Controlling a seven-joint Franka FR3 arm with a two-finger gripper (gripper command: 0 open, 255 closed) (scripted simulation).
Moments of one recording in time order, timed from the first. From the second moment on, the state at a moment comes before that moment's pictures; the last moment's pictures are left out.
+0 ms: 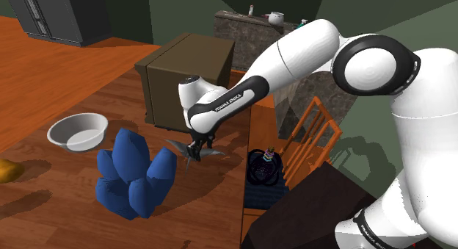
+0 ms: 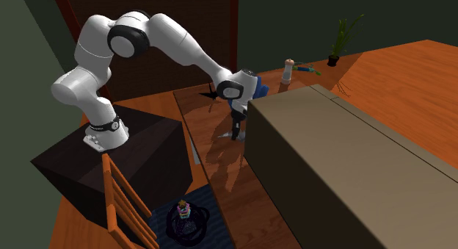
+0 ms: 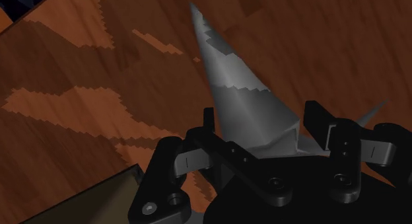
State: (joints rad) arm 0.23 0.70 0.20 -1.71 -0.24 2.20 0.24
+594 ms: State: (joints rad) arm 0.22 0.62 0.21 -1.72 -0.22 2.12 0.23
